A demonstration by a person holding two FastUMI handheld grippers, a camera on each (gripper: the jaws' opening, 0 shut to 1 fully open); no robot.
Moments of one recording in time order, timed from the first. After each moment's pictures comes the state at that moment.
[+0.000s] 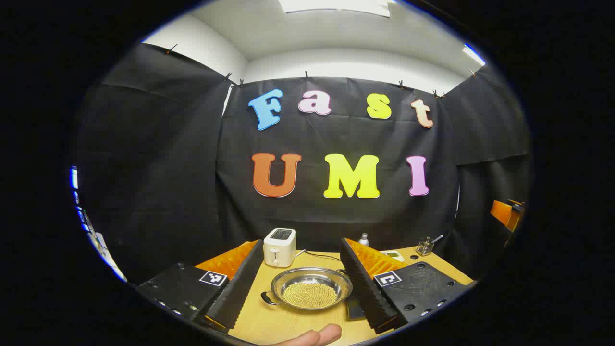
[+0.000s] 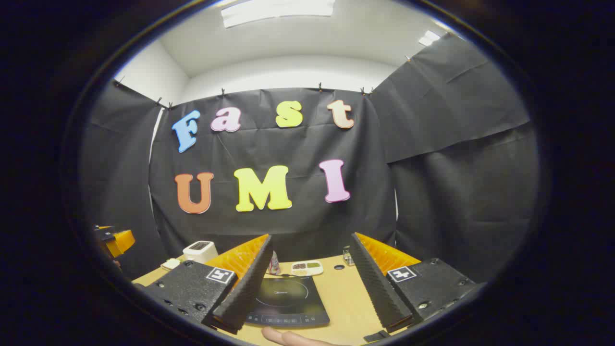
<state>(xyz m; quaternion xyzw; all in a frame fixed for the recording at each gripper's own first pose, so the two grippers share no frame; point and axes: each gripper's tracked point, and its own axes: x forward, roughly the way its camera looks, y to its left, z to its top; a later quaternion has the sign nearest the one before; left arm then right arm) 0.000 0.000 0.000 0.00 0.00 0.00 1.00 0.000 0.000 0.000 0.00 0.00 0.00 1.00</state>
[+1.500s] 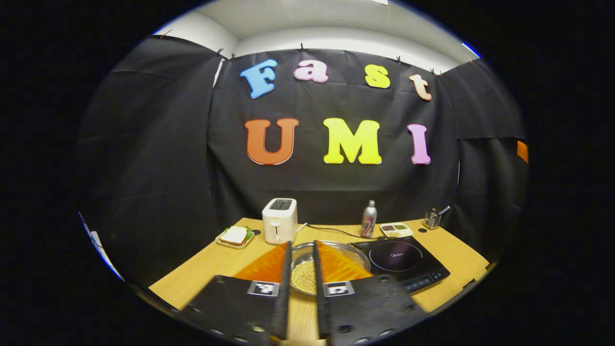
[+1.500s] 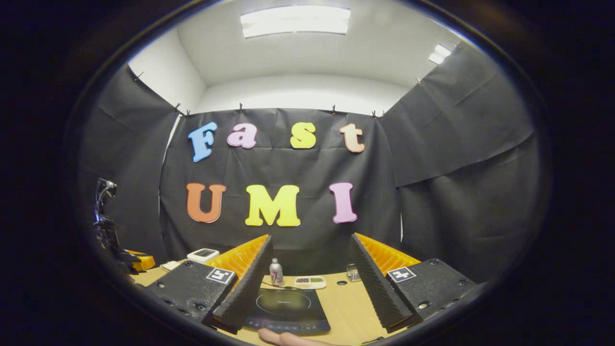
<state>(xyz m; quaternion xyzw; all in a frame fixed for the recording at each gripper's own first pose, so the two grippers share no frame) 0.042 0.019 -0.104 0.01 0.10 -0.04 0.99 -0.027 0.025 0.009 -0.03 -0.07 0.03 1.00</state>
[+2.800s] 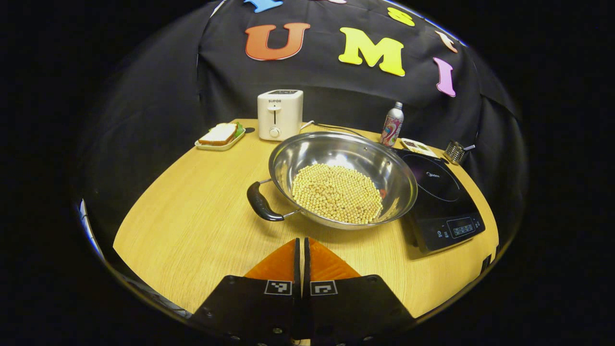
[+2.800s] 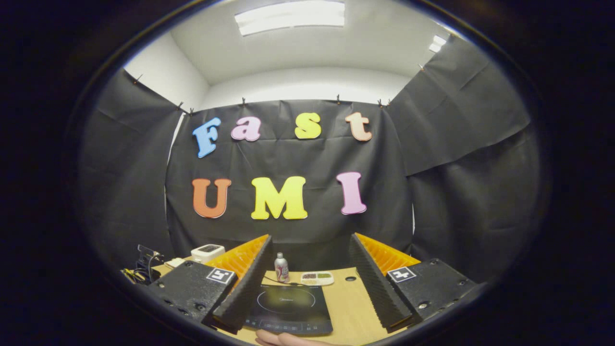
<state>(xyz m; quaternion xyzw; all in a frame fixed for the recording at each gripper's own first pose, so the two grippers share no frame) 0.064 0.042 -0.320 -0.02 0.37 -0.02 0.93 0.016 0.007 -0.017 -0.02 -0.05 0.07 1.00</state>
